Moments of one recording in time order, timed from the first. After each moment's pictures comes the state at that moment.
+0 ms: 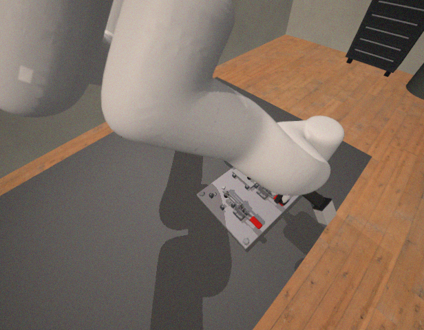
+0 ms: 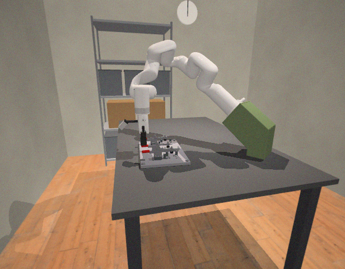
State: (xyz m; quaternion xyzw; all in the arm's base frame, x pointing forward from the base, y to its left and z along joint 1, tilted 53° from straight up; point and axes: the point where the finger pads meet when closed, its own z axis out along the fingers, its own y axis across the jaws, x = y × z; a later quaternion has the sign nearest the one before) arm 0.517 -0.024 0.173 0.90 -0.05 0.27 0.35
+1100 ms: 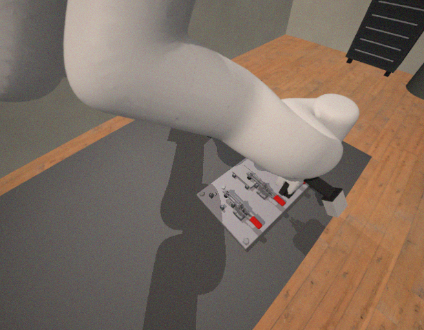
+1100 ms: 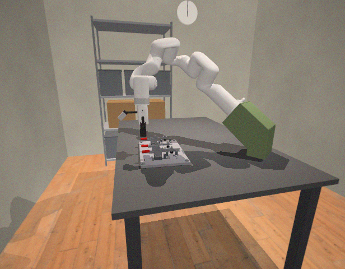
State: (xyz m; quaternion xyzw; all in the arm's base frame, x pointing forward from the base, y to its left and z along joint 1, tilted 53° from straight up) arm 0.496 0.007 0.201 0.90 -0.05 0.27 0.35
